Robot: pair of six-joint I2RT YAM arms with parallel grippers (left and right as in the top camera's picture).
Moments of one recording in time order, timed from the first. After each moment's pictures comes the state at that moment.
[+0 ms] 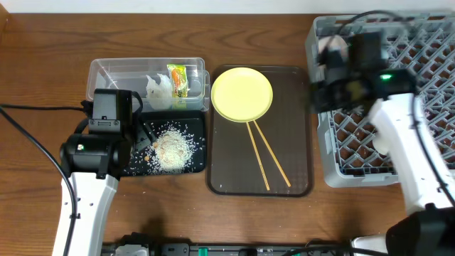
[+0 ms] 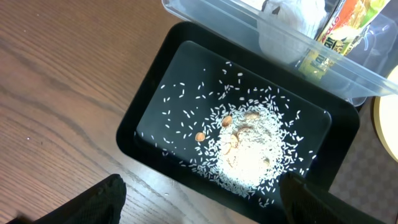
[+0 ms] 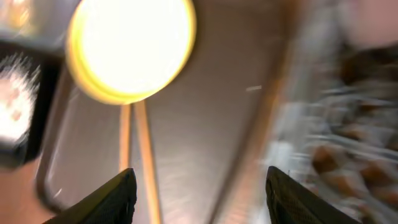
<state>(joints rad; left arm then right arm) -0.05 1.14 1.13 -1.12 -0.23 -0.55 0.18 1.60 1.41 -0.97 -0.28 -0.05</state>
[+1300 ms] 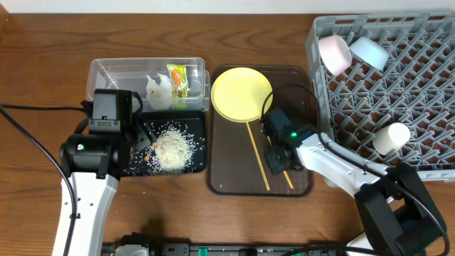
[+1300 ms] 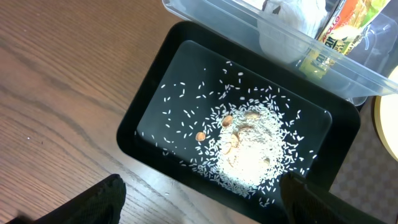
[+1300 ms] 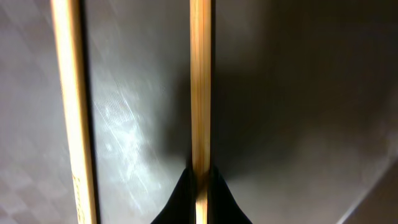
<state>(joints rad) -0.05 1.14 1.13 -1.12 -0.23 -0.55 0.58 1.70 0.92 -0.66 0.03 0.22</state>
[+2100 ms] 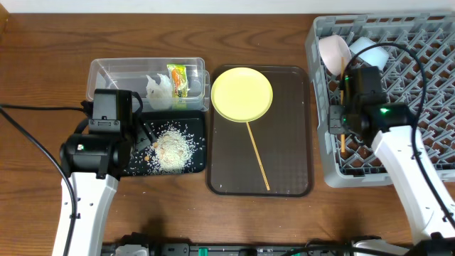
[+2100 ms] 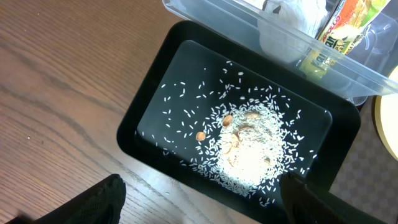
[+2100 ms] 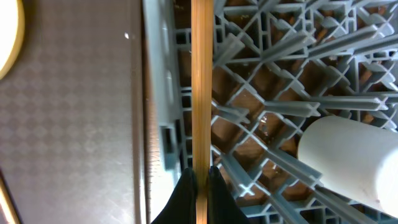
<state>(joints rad) -0.05 1.14 1.13 -1.13 -0.23 -0.55 0.12 1.43 1.13 -0.87 0.13 0.12</state>
